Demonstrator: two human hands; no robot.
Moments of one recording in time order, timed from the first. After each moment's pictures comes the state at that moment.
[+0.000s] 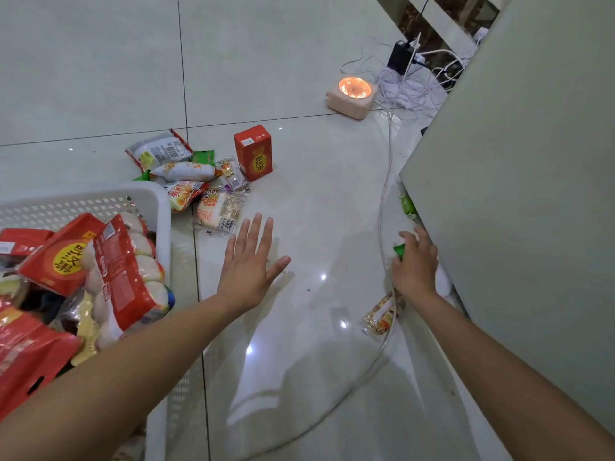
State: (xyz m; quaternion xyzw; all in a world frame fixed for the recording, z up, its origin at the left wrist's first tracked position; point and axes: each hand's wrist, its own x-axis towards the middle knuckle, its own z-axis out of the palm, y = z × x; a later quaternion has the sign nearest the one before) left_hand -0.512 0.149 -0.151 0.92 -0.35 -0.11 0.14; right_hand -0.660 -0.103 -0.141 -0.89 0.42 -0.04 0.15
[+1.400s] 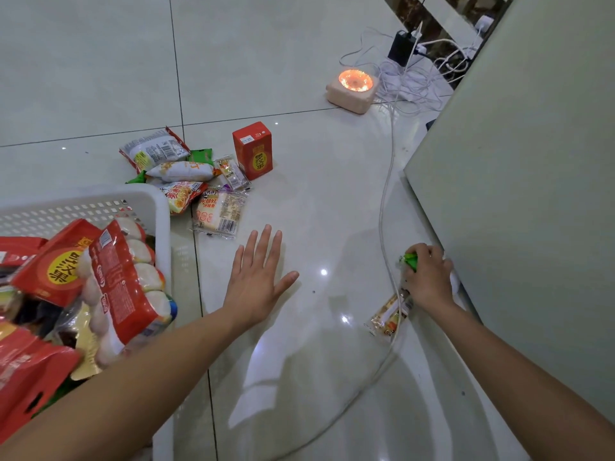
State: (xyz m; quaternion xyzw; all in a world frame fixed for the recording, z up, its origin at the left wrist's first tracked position) left_hand -0.518 0.153 -0.175 0.91 -0.38 -0.12 0.12; right_hand -0.679 -0.107 -0.155 -0.87 0.45 0.02 0.17
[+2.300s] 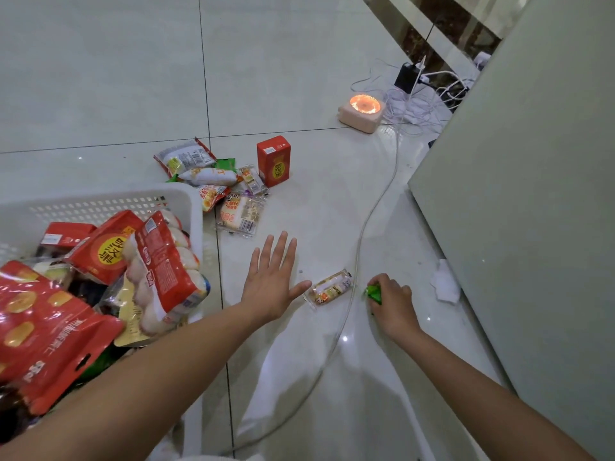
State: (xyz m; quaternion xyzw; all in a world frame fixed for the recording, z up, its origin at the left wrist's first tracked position) left_hand -0.533 0.166 -0.154 0.91 -0.40 -0.14 0.06; right_hand -0.688 -0.022 -0.154 -0.89 0.38 0.06 0.25
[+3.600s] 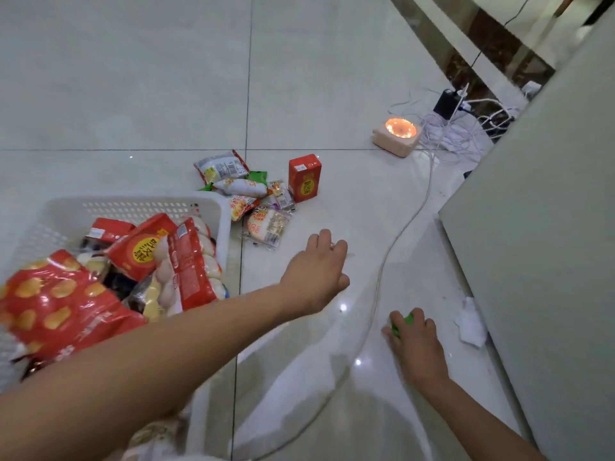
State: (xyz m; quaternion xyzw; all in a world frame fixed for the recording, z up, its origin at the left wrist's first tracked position) left_hand -0.534 0.123 -0.057 0.89 -0.42 -0.10 0.11; right_hand -0.701 -0.034 -0.160 -0.95 0.28 0.08 0.08
